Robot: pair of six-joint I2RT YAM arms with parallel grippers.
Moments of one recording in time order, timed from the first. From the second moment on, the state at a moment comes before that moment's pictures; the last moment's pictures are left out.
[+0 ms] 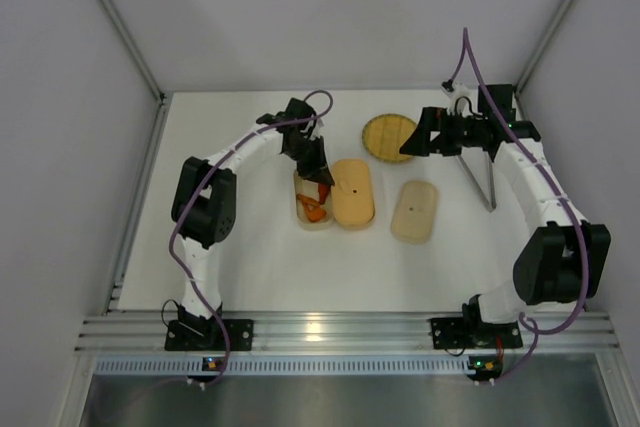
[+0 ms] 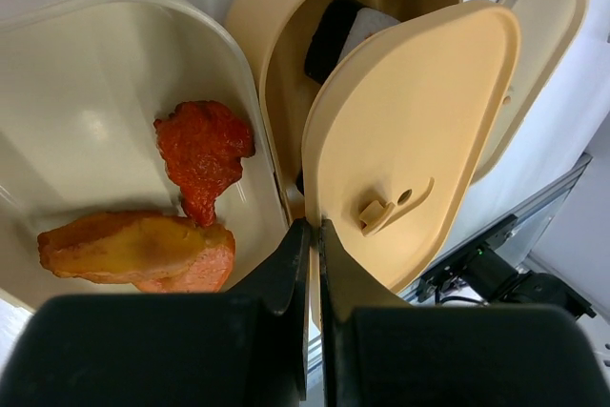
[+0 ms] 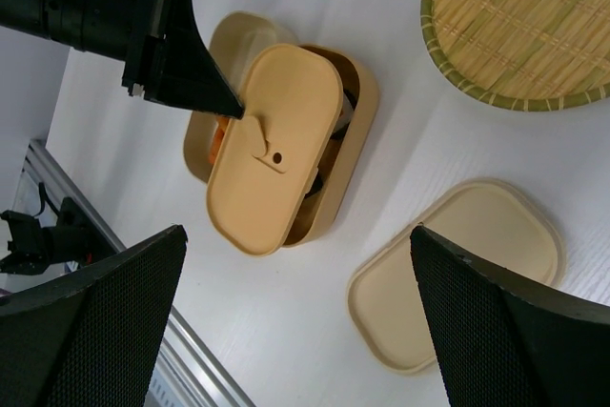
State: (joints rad) left arm -0.45 2.08 1.68 -0.75 0.47 -0.59; right arm 0.04 1.49 1.33 -0.63 -0.73 0.08
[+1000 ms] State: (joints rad) left arm -0.44 2.09 1.64 -0.64 0.44 -0.64; right arm 0.04 1.52 1.32 -0.57 -0.77 0.15
